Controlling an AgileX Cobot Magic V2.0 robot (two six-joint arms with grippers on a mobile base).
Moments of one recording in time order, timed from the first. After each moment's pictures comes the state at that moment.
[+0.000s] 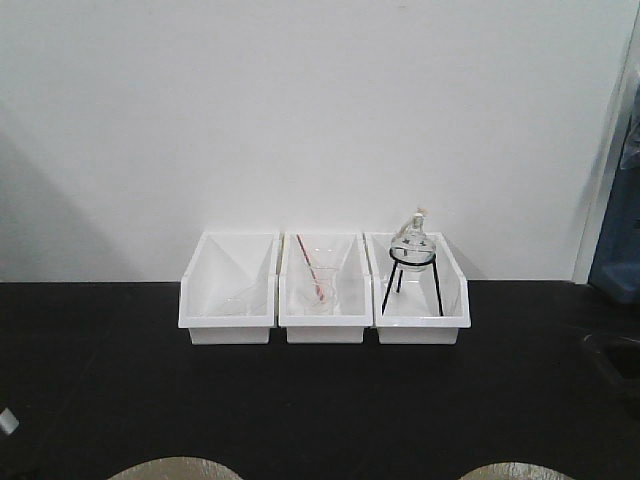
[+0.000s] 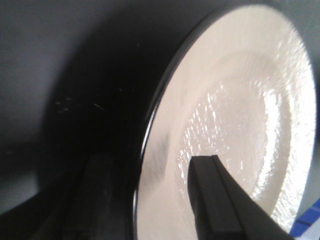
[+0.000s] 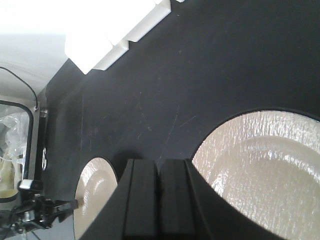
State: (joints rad) left arm 0.26 1.81 -0.93 -0.92 0.99 0.83; right arm -0.54 1.41 -0.96 1.11 1.14 -0.63
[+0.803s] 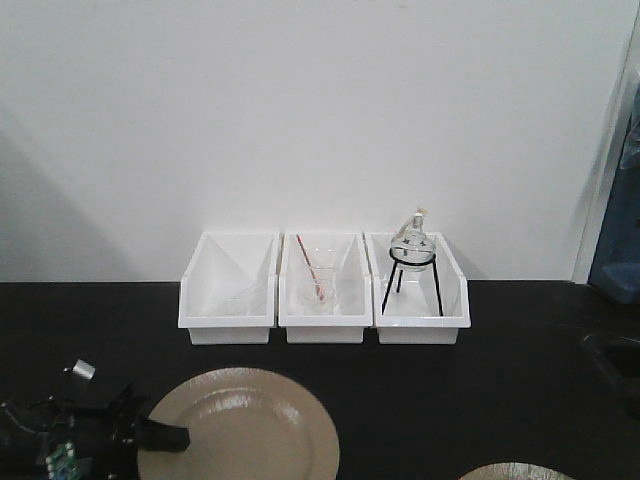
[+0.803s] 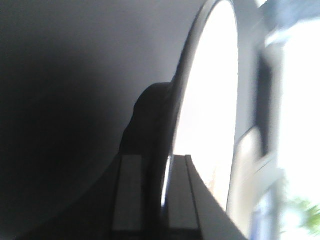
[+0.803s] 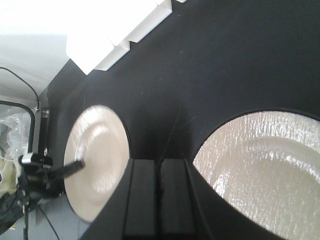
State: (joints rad) left arm 0.03 1.92 -1.02 -1.52 0.93 0.90; right arm -0.54 1.41 -0.96 1.12 1.14 -0.63
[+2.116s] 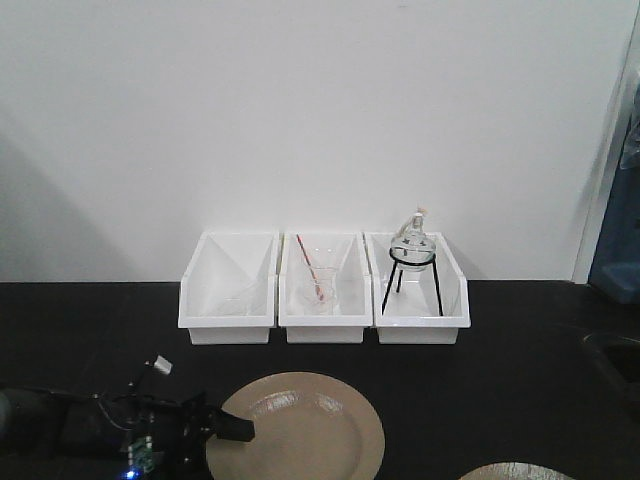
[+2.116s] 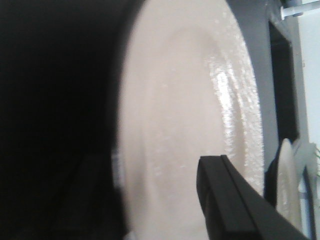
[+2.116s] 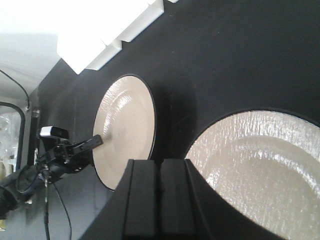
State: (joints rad) left arm -0.08 2.16 -1.26 -1.50 0.87 1.00; right arm -0.54 1.41 -0.96 1.09 1.13 -0.63
